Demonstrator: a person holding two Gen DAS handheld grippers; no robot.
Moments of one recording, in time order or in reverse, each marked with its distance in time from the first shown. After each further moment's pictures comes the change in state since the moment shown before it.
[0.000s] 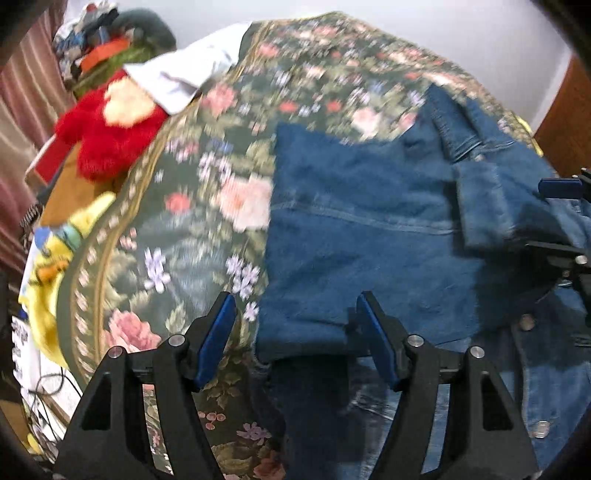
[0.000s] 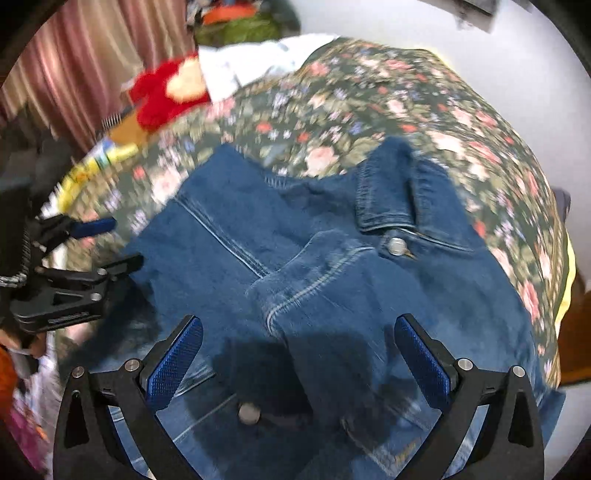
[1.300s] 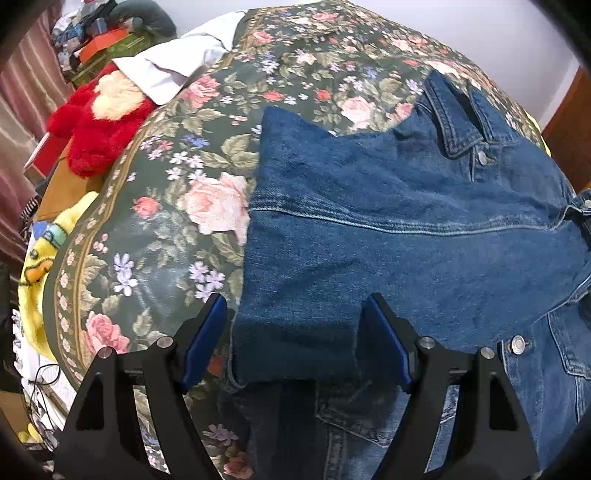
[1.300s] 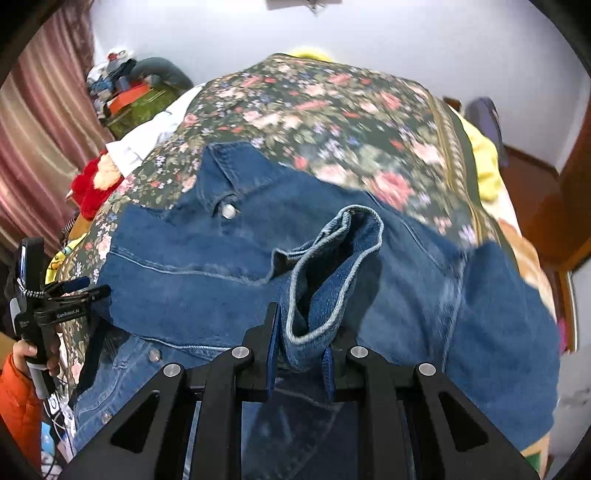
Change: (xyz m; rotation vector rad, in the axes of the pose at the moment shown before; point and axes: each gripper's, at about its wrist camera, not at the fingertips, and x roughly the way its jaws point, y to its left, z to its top) left arm 0.005 -0.034 0.011 -0.003 0.050 0.014; right arm -0.072 -0.143 -0.130 0.474 -0.168 -0.022
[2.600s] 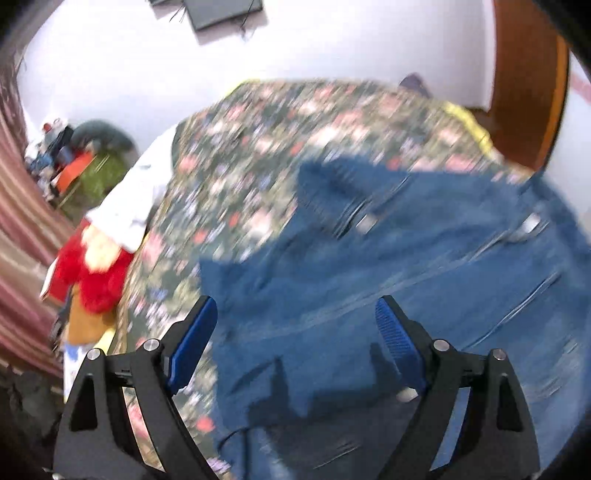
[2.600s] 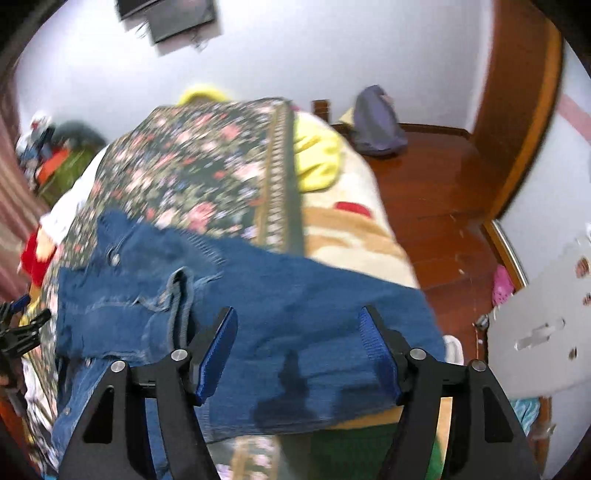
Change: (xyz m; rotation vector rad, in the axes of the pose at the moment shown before) left arm -0.085 -0.126 0.041 0.319 -0.270 0.025; right arm -0.112 -0.163 -0.031 0.265 -0.092 -0.245
